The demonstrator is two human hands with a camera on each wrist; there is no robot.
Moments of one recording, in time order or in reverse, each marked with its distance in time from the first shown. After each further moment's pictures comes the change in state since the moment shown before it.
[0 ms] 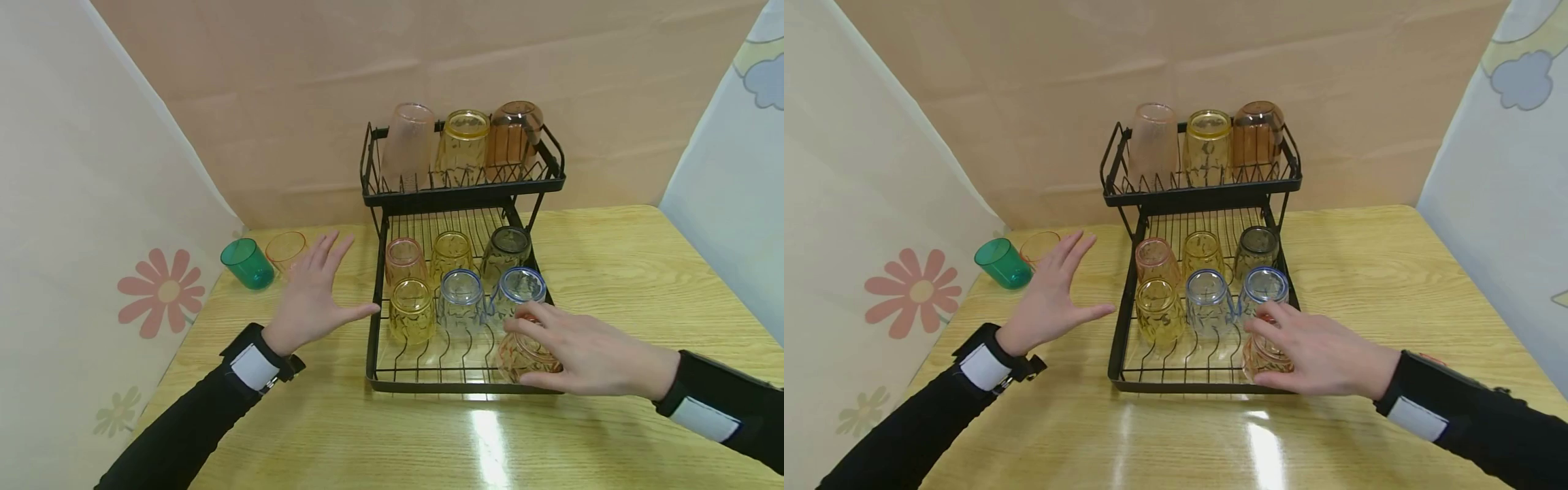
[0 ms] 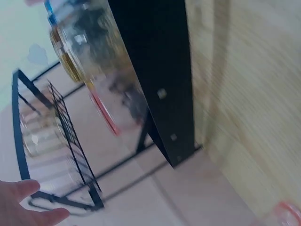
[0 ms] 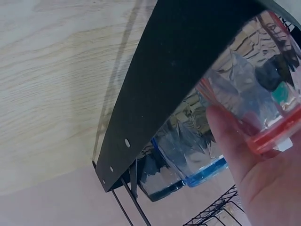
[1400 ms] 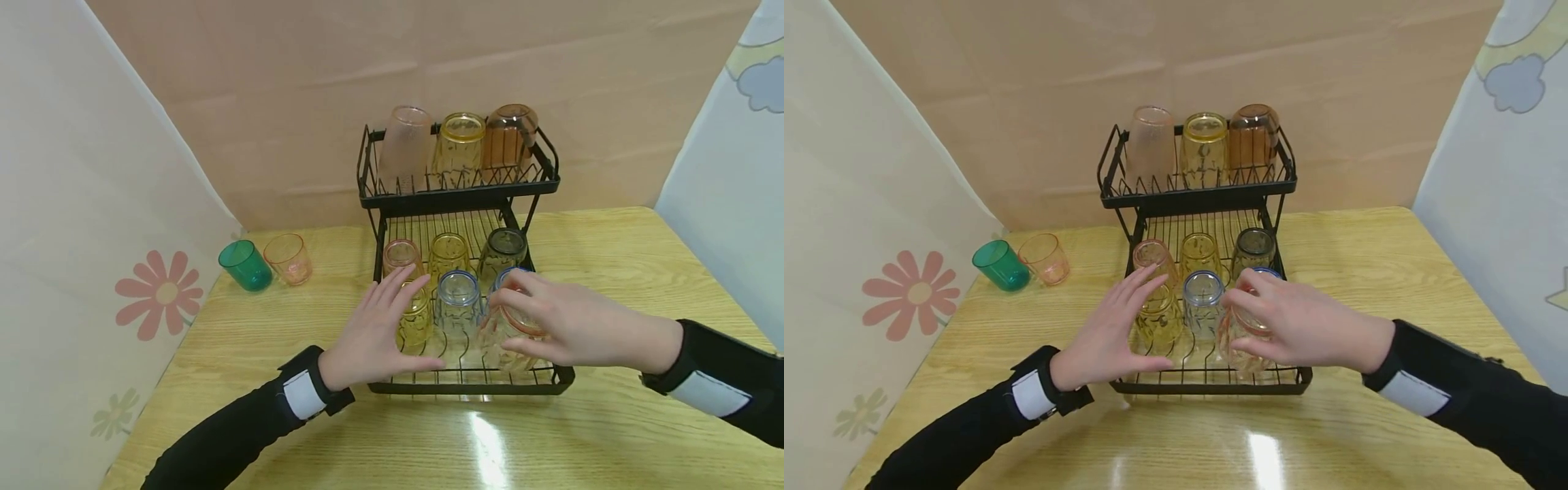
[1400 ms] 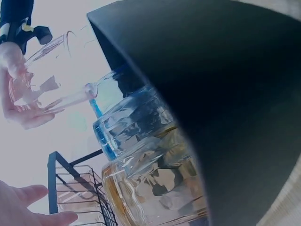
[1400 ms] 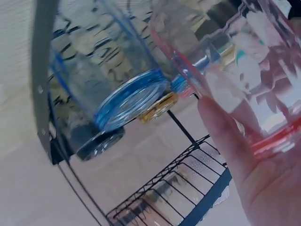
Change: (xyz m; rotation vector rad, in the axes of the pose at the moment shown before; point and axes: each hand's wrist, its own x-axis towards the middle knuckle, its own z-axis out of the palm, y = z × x) left_hand -0.006 0.081 0.031 -0.173 -0.119 0.192; right_hand 0.037 -0.012 -0.047 0.054 0.098 -0.141
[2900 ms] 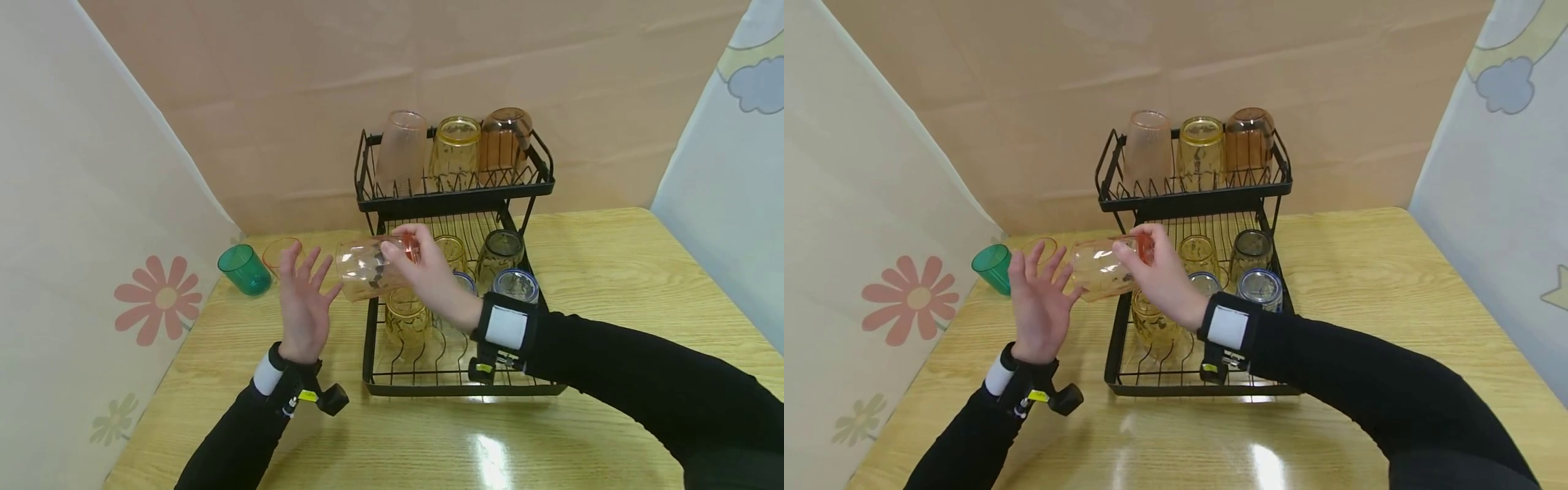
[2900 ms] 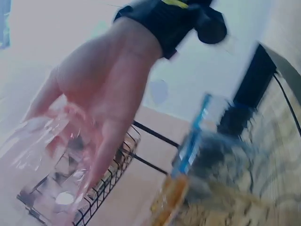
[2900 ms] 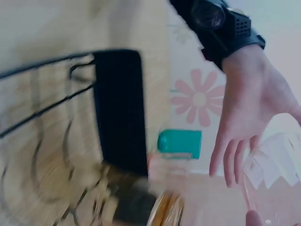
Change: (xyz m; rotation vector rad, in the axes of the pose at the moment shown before) left_hand -0.005 -0.038 -0.037 -1.432 0.783 -0.591; right_hand 0.143 -0.040 0.055 1.012 0.457 0.541
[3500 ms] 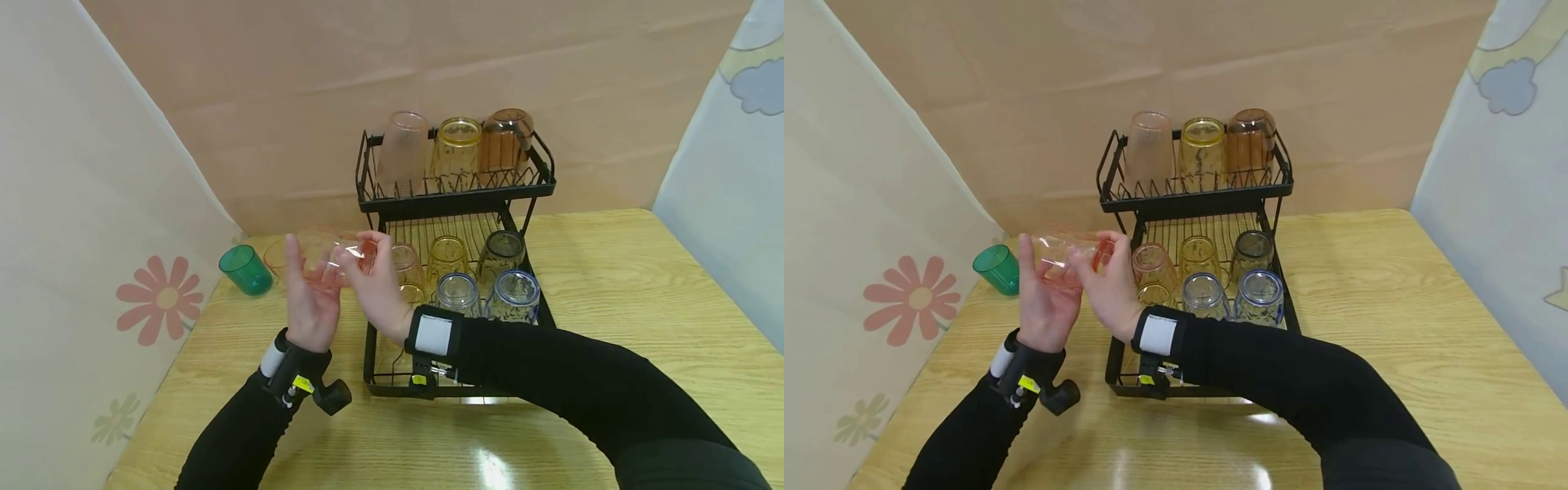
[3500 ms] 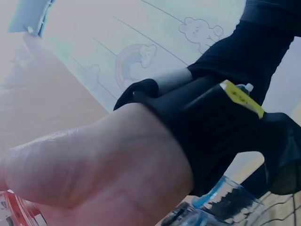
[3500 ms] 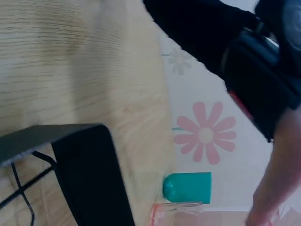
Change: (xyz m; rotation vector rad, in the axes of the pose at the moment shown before) left_hand 0.005 0.012 0.026 -0.381 0.226 -0.140; right_hand 0.012 0.005 0.071 0.340 0.103 0.016
